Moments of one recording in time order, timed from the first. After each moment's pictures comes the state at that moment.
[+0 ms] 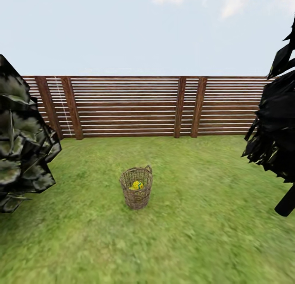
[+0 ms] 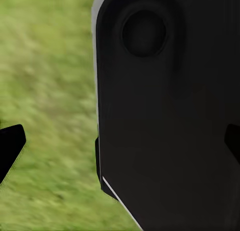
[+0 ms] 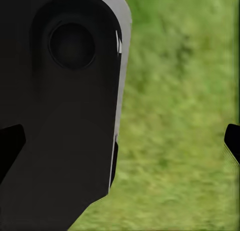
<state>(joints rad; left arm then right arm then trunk) 0.08 0.04 0.00 -0.15 0.00 -0.01 0.00 -0.06 -0.07 0.02 0.03 0.09 0.00 0.00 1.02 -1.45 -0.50</state>
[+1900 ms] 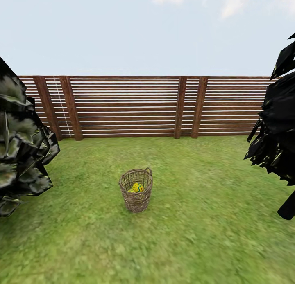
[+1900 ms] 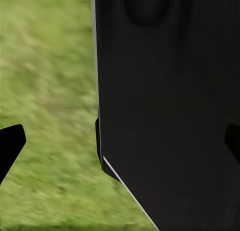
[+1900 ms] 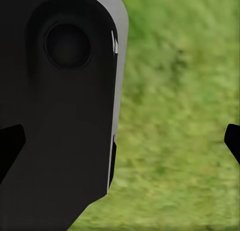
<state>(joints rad) 0.08 0.04 0.00 -0.11 0.00 0.00 0.00 -0.06 -0.07 0.01 0.03 0.08 0.00 0.00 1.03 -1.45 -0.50</state>
